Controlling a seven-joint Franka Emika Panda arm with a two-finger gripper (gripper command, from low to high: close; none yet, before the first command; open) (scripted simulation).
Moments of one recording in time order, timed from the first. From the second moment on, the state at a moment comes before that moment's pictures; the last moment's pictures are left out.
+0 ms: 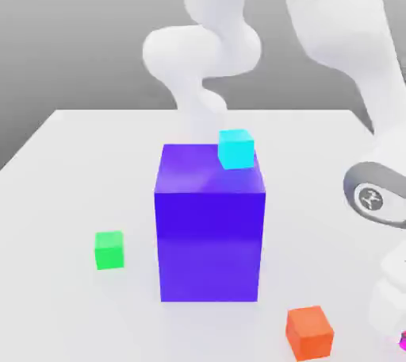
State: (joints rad) arm 0.28 0.58 0.30 -2.16 -0.38 2.69 1.13
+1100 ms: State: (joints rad) arm -0.43 0.03 0.11 -2.60 0.62 2.50 0.98
